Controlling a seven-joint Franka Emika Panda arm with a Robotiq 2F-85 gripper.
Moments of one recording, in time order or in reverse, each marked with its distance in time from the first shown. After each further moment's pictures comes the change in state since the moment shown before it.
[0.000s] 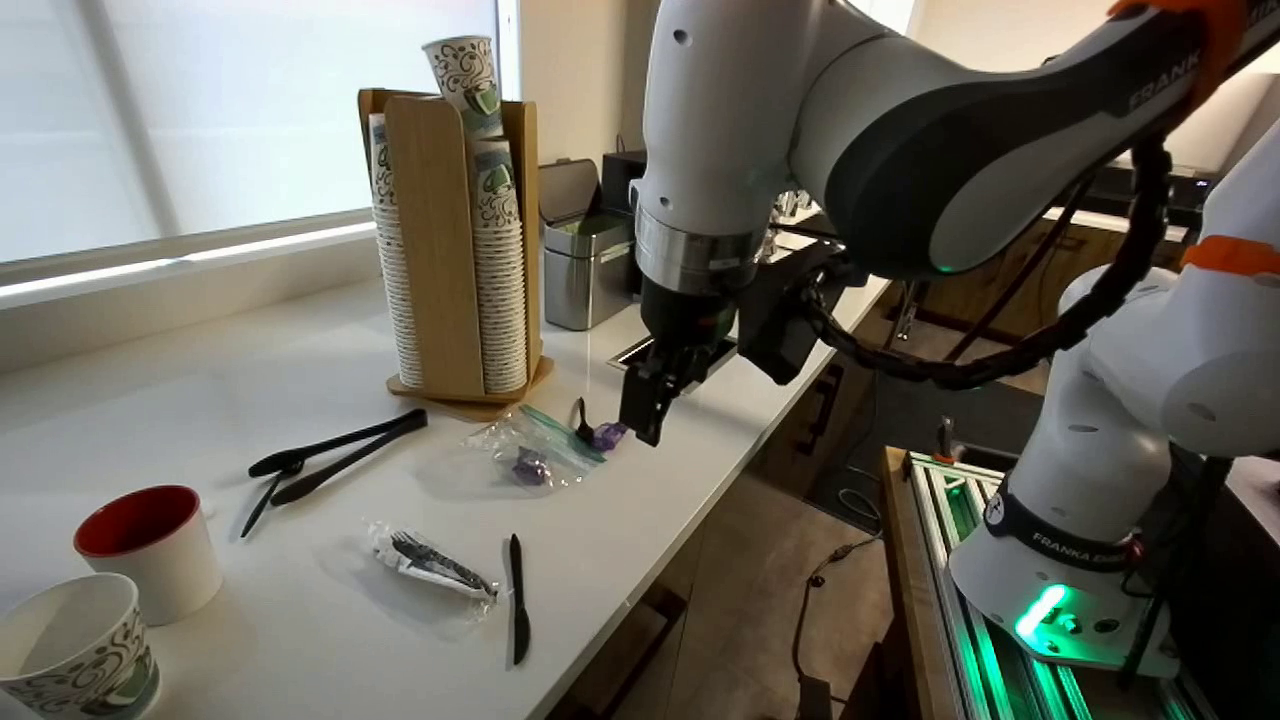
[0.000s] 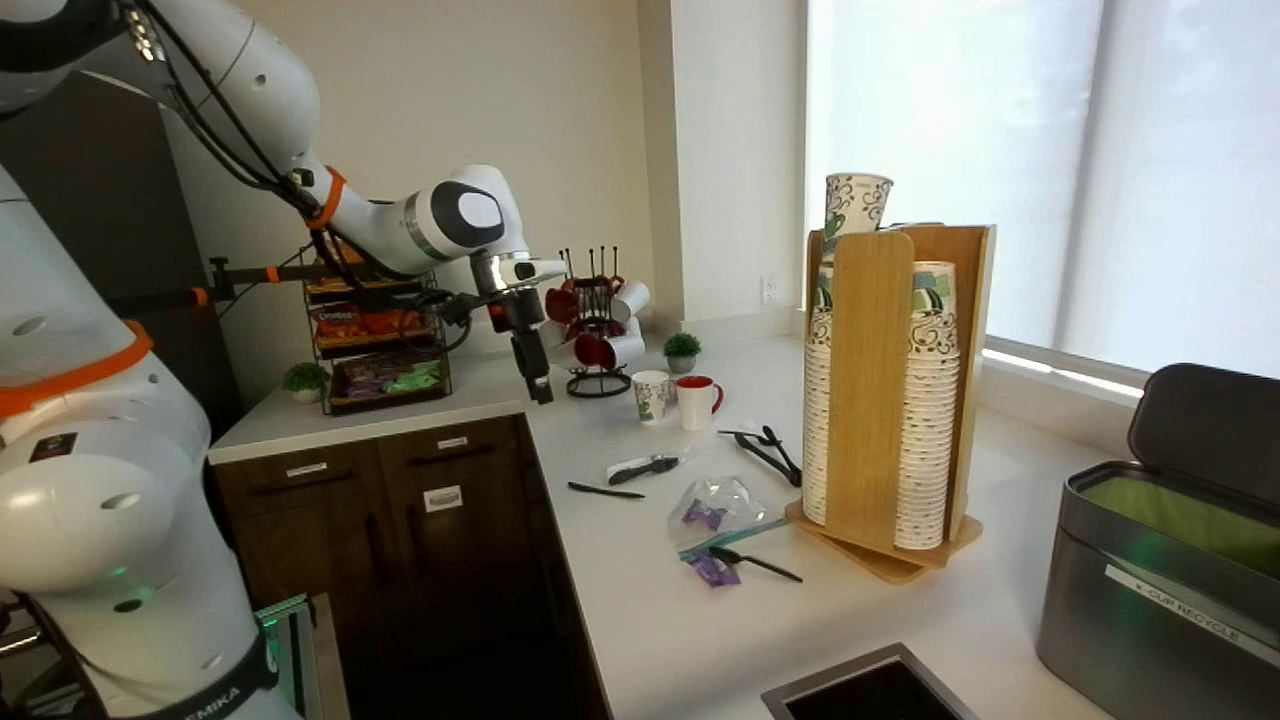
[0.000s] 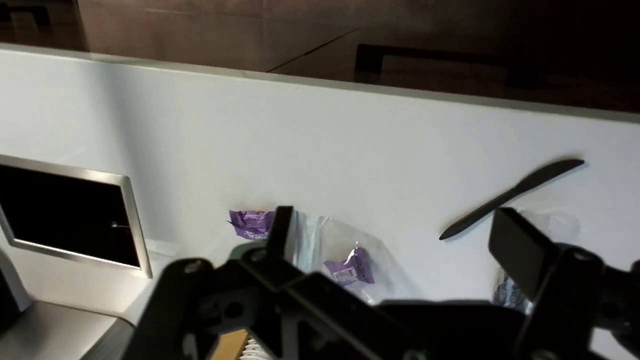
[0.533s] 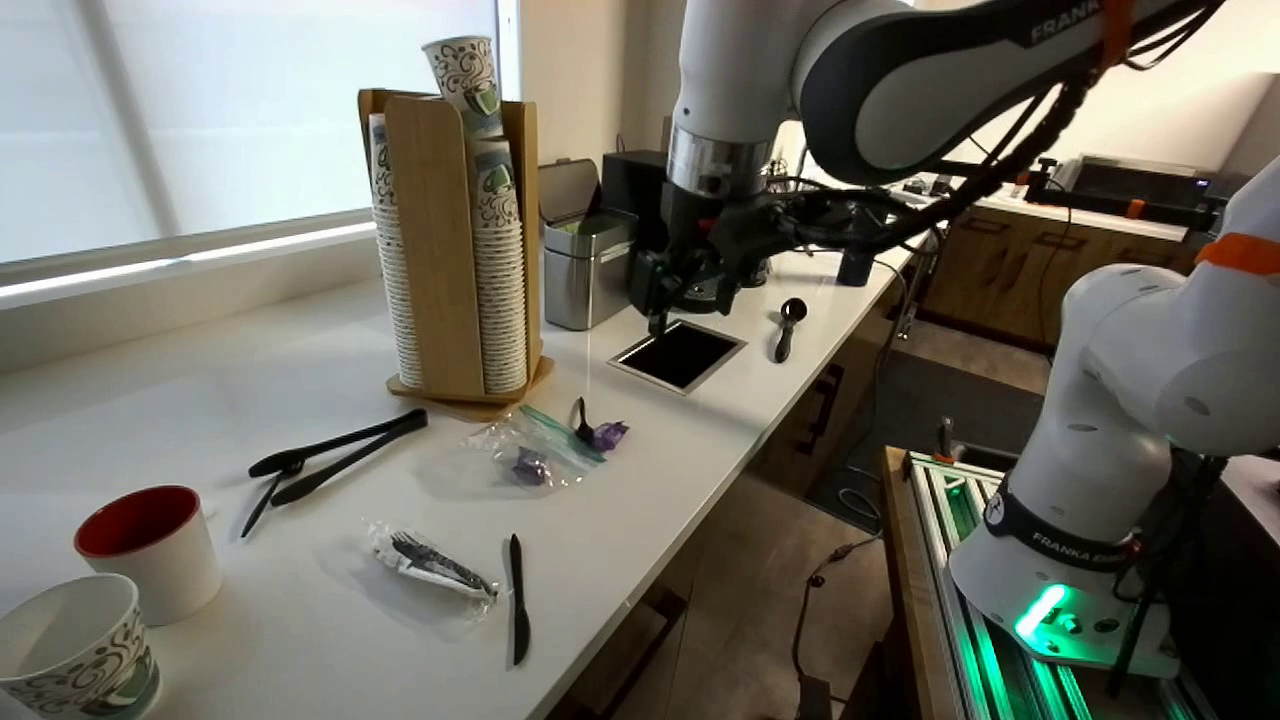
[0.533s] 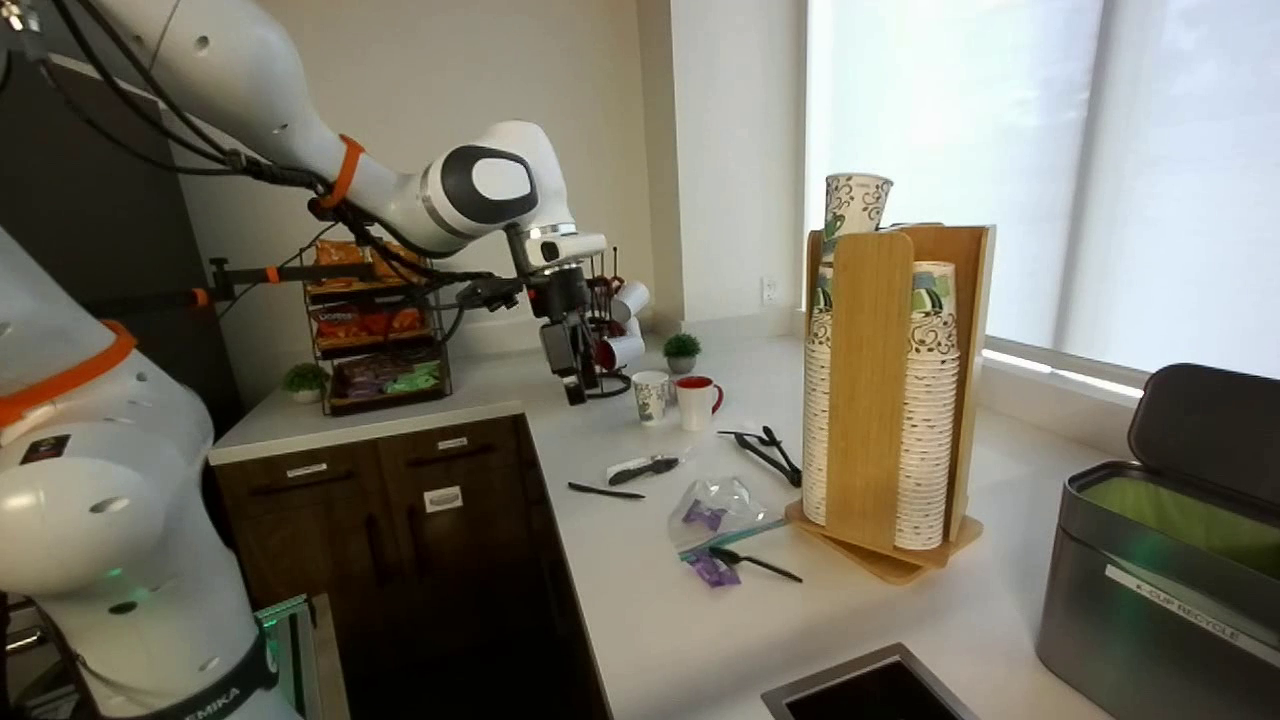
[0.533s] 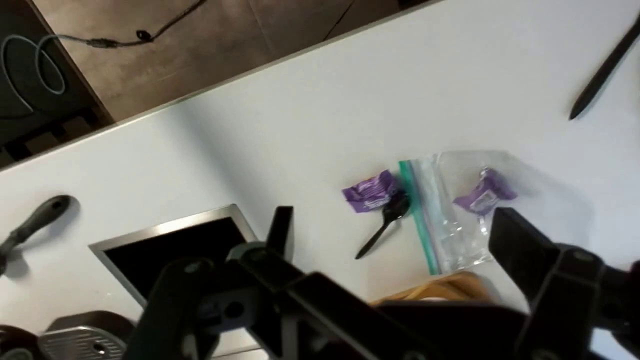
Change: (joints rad) arm -0.043 -0.122 -0.249 -0.049 0.002 0.000 0.133
